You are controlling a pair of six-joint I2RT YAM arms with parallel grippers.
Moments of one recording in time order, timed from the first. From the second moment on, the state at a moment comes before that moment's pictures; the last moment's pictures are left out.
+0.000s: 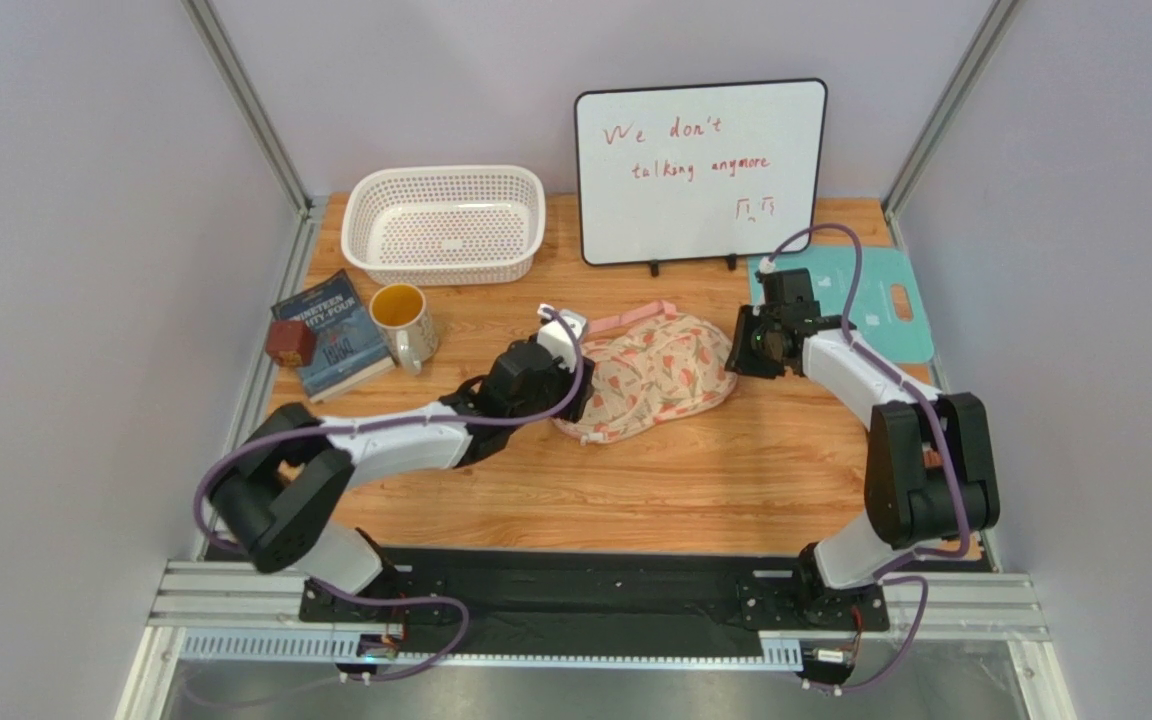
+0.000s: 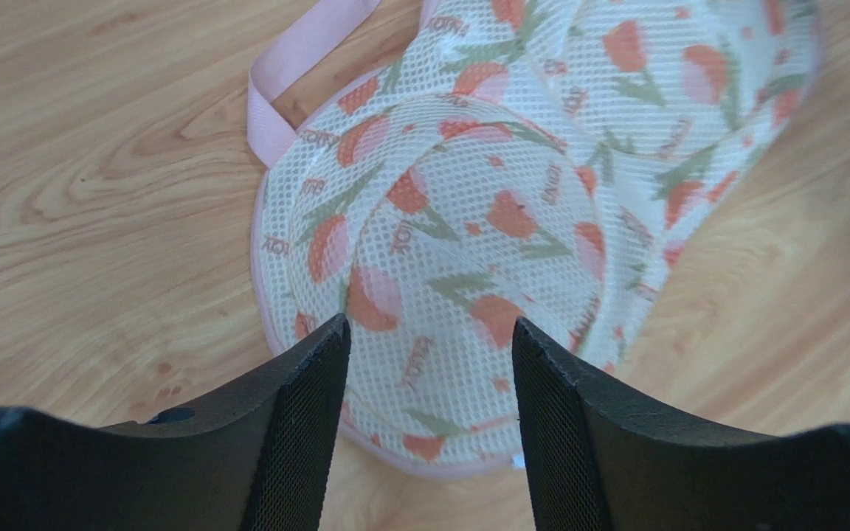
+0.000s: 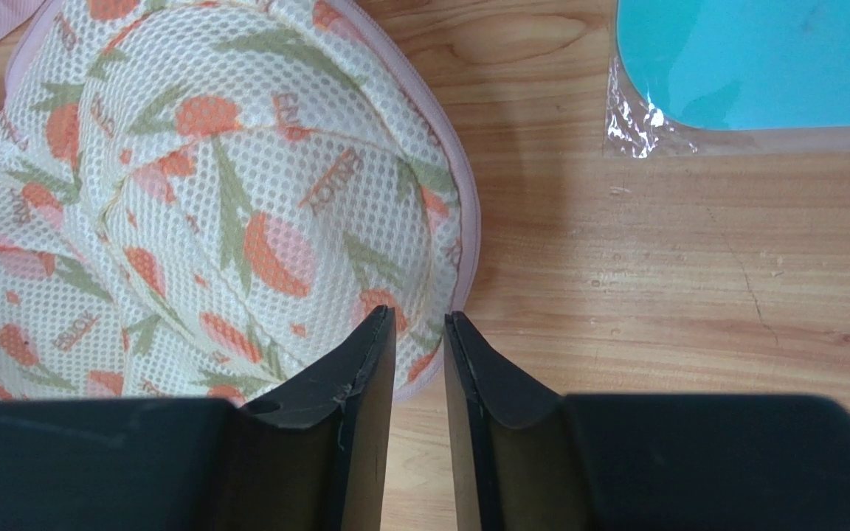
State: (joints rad) left arm -0.81 1.46 0.68 0.32 -0.14 -0.20; right arm 0.15 1.55 0.96 -0.39 -0.10 0.33
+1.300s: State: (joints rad) left arm -0.96 1.53 0.55 0.39 -0.12 -0.71; right arm 0.64 0.92 0.48 -0.24 -0.06 0.64
